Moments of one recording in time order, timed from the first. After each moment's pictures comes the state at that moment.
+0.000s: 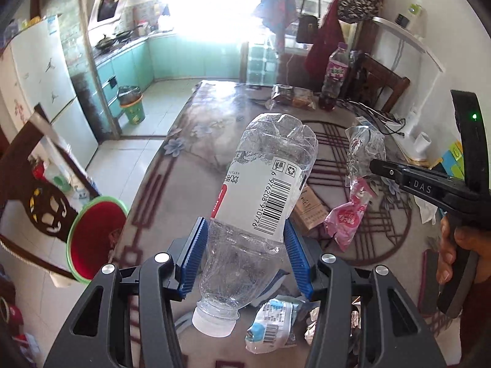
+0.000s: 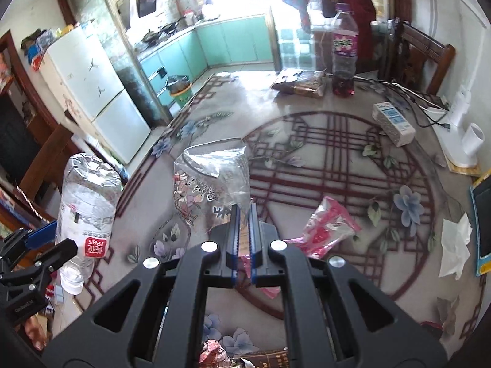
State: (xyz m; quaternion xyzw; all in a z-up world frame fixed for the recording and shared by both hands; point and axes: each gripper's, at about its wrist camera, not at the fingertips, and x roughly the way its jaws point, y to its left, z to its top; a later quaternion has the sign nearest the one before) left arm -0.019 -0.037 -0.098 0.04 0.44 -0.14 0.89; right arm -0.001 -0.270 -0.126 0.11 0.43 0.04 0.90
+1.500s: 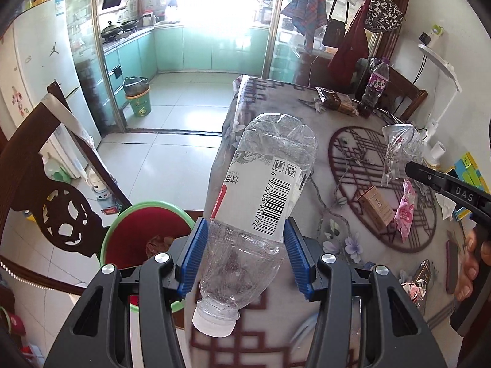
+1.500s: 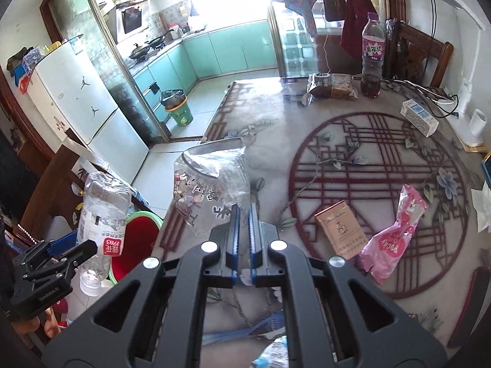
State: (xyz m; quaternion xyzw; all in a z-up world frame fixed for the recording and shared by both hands) left arm 0.063 0.130 -0.112 0.03 0.44 -0.16 0.88; right arm 0.027 -0.115 -0.105 0.16 0.40 -0.02 0.90
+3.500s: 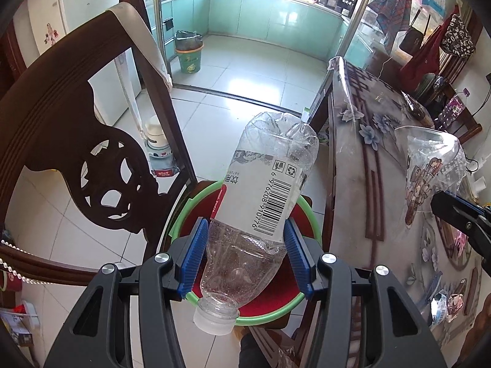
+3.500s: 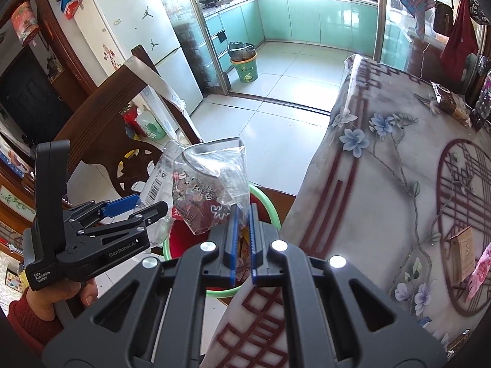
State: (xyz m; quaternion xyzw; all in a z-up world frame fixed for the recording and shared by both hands) left arm 0.149 0.305 -0.186 -0.02 0.52 -0.07 0.85; right arm 0.114 0.119 -0.131 0.07 0.47 0.12 0.87
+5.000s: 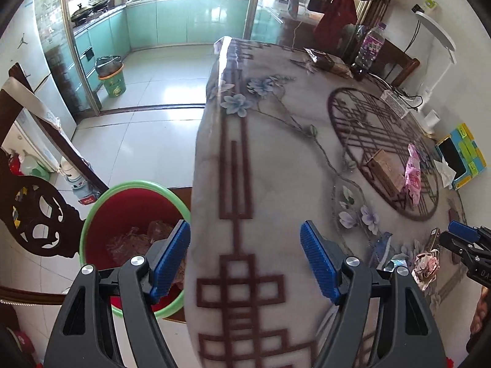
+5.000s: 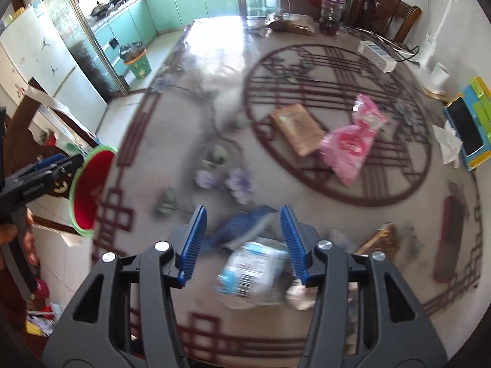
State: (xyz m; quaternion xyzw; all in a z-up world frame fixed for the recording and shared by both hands) left arm 0.088 0.132 -0.175 0.05 0.50 -0.22 0.83; right arm -0.051 -0.108 -0.159 0.12 0.52 -0.11 0.84
